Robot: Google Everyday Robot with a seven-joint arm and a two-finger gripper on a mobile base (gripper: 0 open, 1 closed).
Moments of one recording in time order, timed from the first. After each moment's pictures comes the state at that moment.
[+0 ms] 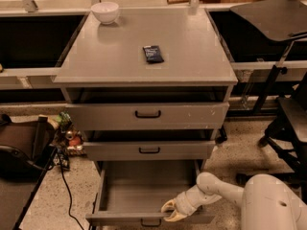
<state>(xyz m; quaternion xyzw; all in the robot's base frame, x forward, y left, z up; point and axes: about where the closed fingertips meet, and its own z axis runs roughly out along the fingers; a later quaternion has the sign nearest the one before) 0.446 -0.069 0.187 -0.72 0.55 0.36 0.23</state>
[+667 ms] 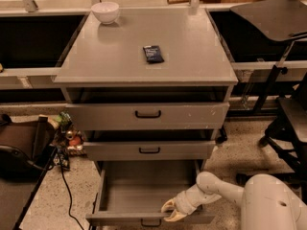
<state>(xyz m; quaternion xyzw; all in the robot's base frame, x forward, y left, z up) 0.446 -0.069 0.187 -0.72 0.55 0.36 0.23</state>
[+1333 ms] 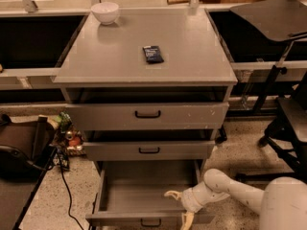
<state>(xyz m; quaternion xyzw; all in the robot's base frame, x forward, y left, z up) 0.447 -0.089 0.233 -0.73 0.53 0.34 0.26</state>
